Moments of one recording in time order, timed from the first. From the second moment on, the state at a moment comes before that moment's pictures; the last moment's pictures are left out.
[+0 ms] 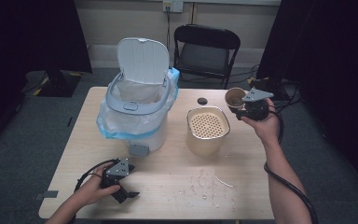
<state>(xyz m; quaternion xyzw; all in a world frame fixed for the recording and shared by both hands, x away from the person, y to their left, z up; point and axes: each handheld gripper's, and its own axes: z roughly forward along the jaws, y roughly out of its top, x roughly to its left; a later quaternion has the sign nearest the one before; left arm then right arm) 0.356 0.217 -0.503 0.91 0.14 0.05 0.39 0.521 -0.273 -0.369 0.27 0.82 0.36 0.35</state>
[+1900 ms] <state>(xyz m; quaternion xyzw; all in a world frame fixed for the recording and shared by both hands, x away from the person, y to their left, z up) 0.356 0.217 -0.503 0.91 0.14 0.05 0.39 0.503 -0.237 -0.343 0.09 0.85 0.22 0.47</state>
